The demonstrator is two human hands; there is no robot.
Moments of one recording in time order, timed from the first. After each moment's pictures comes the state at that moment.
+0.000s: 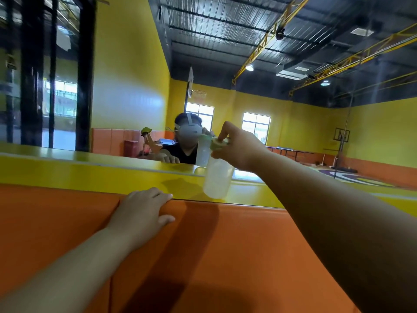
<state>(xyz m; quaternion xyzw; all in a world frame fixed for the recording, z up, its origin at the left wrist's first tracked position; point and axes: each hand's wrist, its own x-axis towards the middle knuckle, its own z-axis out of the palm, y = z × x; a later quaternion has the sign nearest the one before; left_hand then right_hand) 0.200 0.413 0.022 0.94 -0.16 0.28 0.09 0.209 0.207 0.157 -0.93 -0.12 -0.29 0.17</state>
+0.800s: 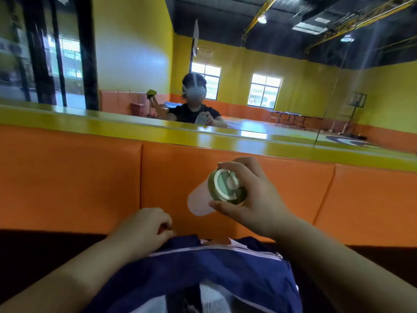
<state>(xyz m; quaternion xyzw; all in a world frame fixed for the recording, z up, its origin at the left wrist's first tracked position) 0.036 0.419 -0.055 0.96 -0.20 0.10 0.17 0.001 0.180 0.026 -0.89 -0.26 -0.28 0.24</state>
